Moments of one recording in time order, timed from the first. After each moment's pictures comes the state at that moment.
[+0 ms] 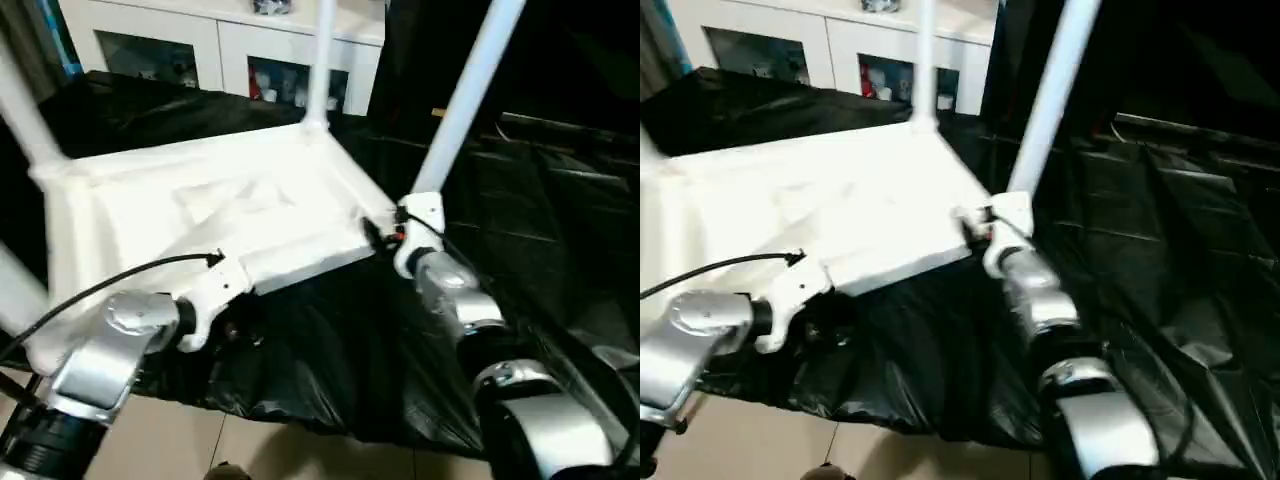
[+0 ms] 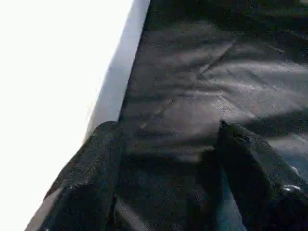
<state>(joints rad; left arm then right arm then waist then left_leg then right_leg) -0.25 0.51 -0.19 -0.01 0.03 0.49 -0.89 -0.74 -0.11 -0.04 1.00 0.12 -0.03 0.19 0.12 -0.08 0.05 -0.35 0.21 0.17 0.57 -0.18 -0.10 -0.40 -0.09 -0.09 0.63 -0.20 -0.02</state>
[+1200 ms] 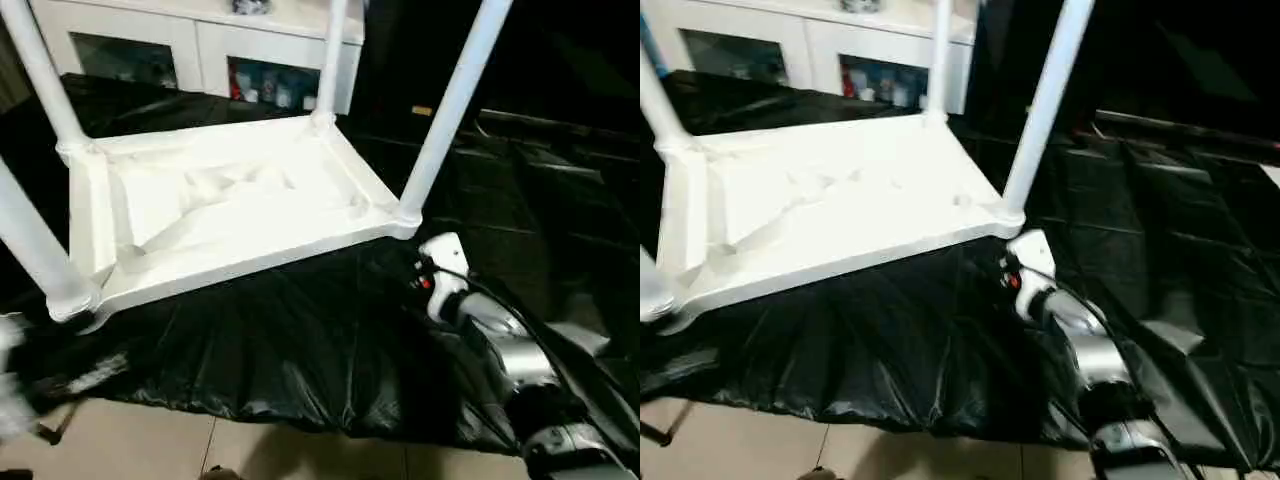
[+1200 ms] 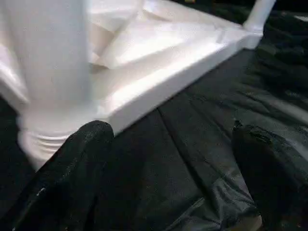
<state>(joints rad) 0.37 0.63 0.60 -0.10 -0.54 0.27 -1.03 -0.43 -0.24 0.06 0.66 0.15 -0.02 0.58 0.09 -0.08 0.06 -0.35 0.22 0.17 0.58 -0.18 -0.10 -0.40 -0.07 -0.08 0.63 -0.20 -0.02</state>
